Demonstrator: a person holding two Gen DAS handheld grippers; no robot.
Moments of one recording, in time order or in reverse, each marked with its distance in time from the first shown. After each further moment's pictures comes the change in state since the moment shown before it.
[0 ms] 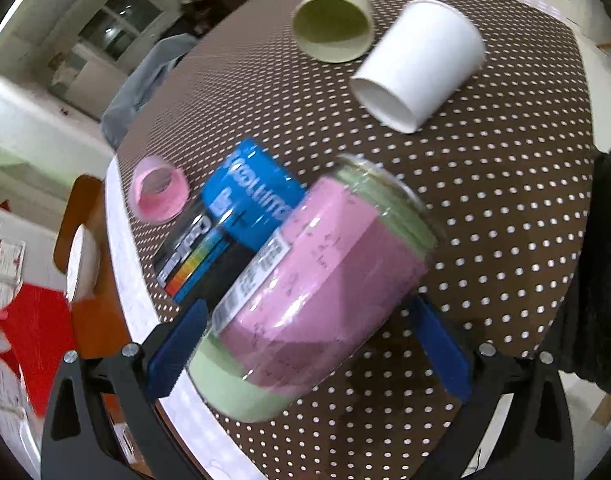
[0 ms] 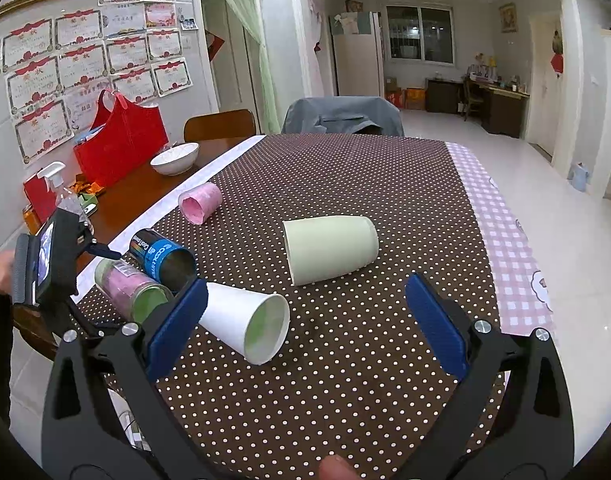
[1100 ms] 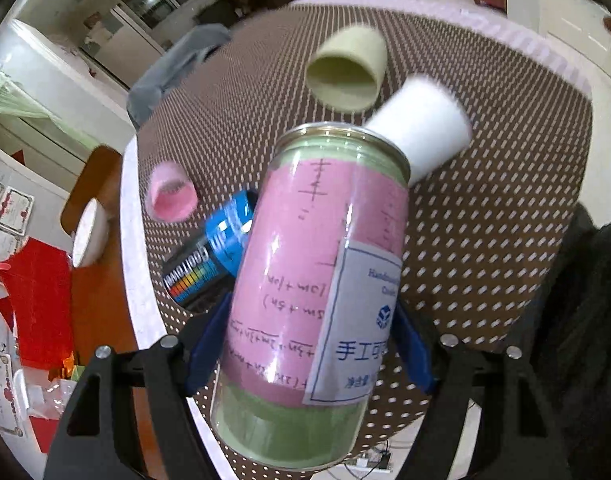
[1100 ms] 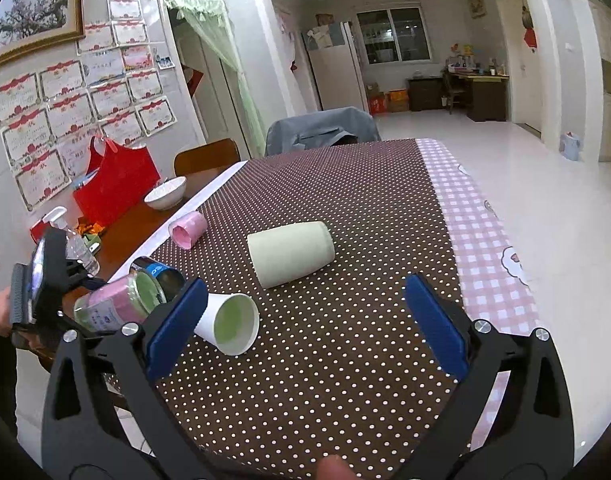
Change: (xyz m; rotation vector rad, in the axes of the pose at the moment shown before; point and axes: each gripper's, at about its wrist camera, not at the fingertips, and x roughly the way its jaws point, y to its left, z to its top) left arm -0.075 -0.050 0.042 -0.214 -0.003 0.035; right arm -0.047 -0.067 -0.019 0.155 -0.085 0.013
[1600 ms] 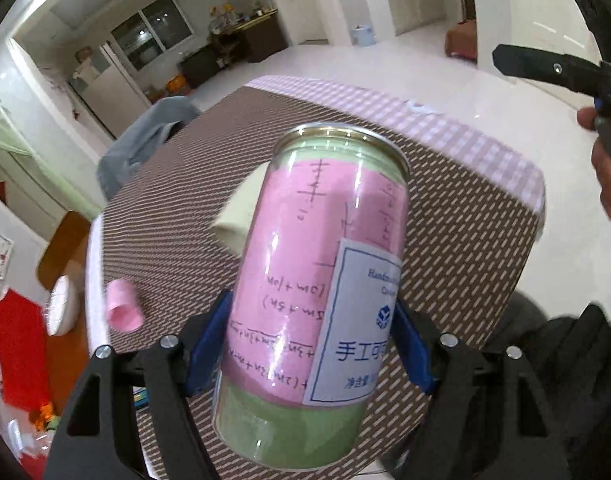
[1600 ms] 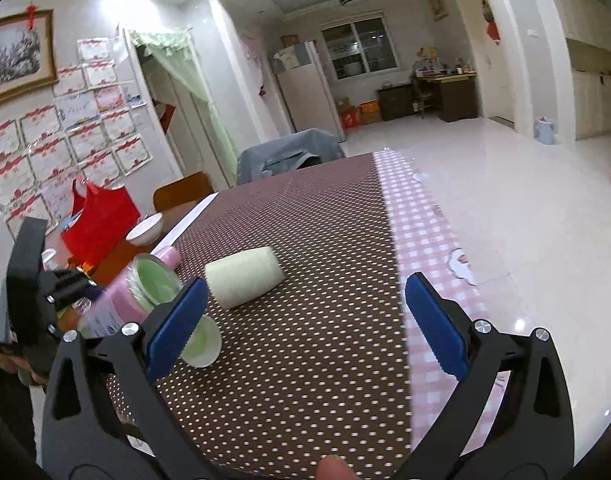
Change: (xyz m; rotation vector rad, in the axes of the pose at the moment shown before) left arm -0.042 -0.079 0.106 -0.012 -0.188 -0.123; right arm -0.038 -0.065 0.004 0.117 -0.077 -0.066
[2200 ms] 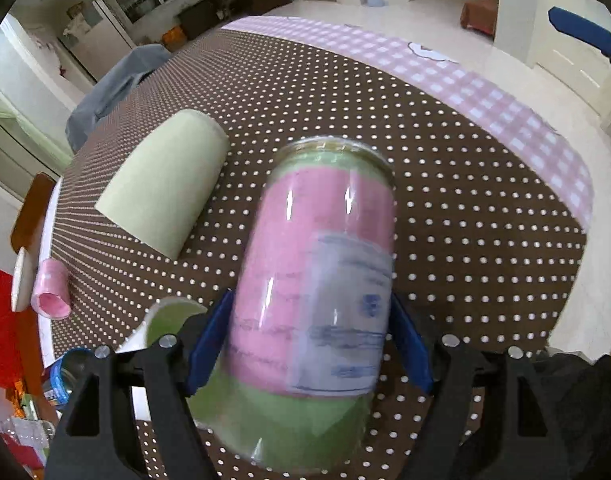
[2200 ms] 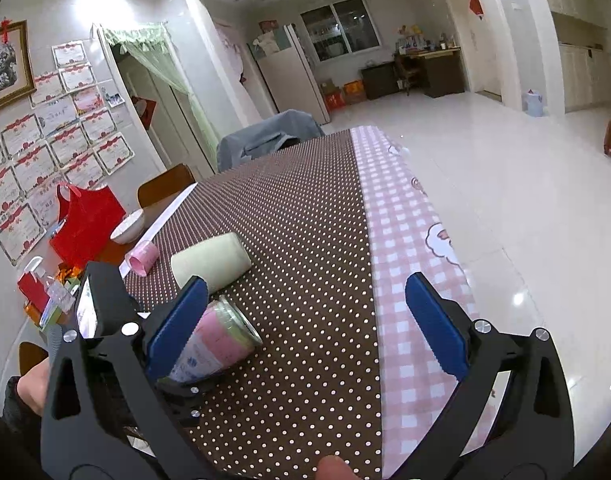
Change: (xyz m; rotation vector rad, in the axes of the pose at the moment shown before) left arm 0.098 -0.041 0.014 -0.065 0.165 0.005; right arm 0.027 -0.032 -0.009 0.056 0.082 -0.014
